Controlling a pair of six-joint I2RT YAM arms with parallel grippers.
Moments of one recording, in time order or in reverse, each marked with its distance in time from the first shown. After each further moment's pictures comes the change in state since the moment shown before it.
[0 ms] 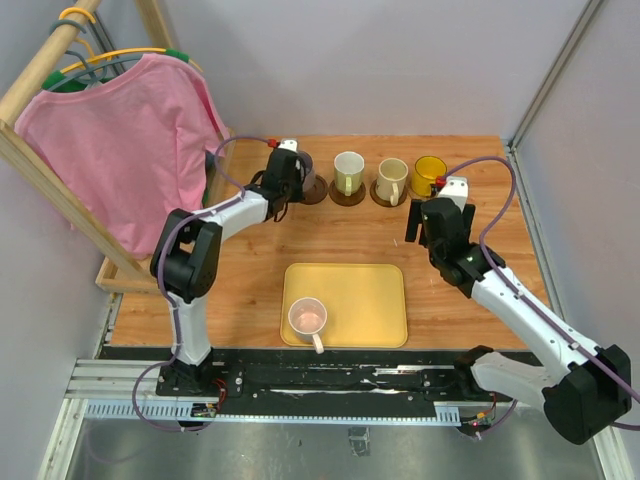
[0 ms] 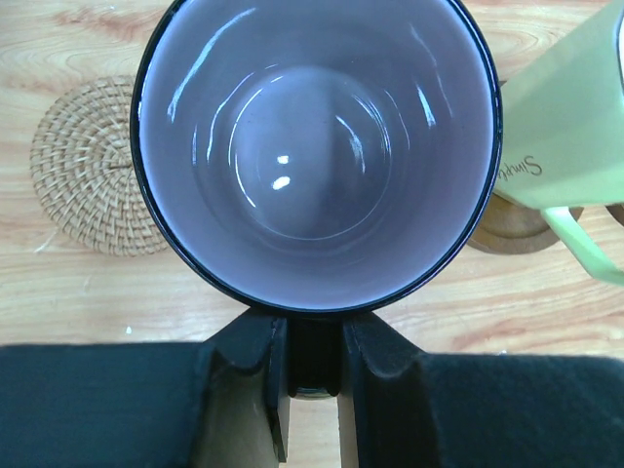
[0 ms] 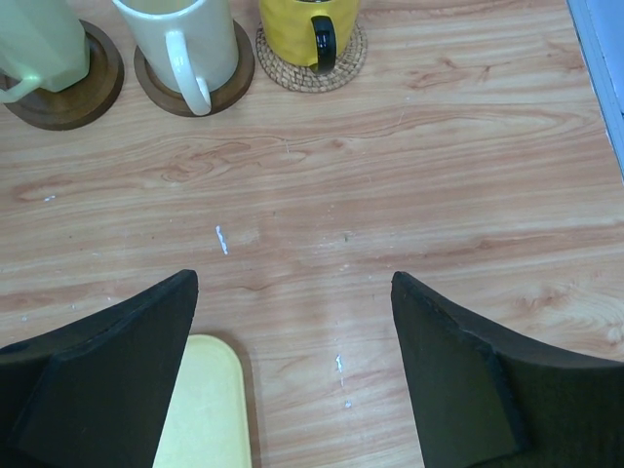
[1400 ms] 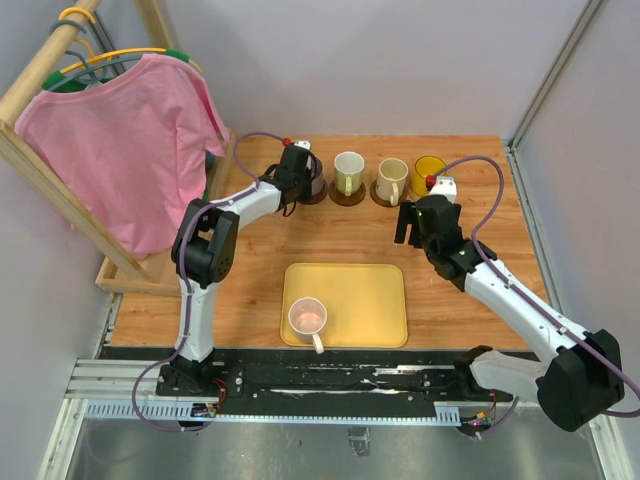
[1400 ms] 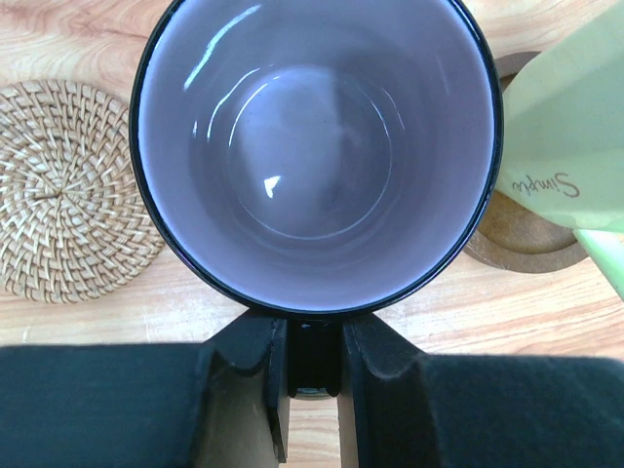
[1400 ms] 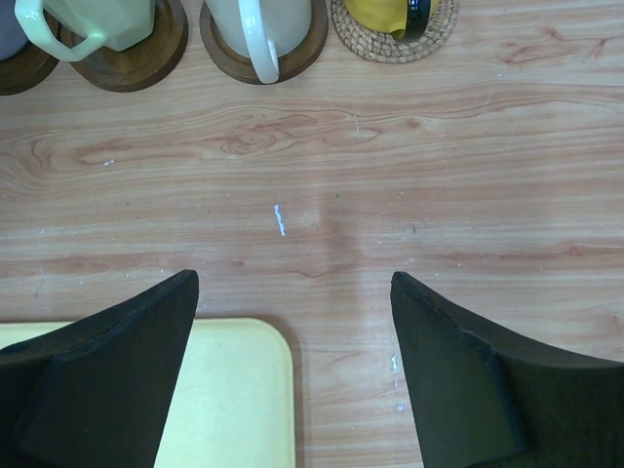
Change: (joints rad) left arm -0.005 0.205 0.220 -0.120 0.048 0.030; right arm -0.018 0.073 0.000 0.047 -0.169 0.035
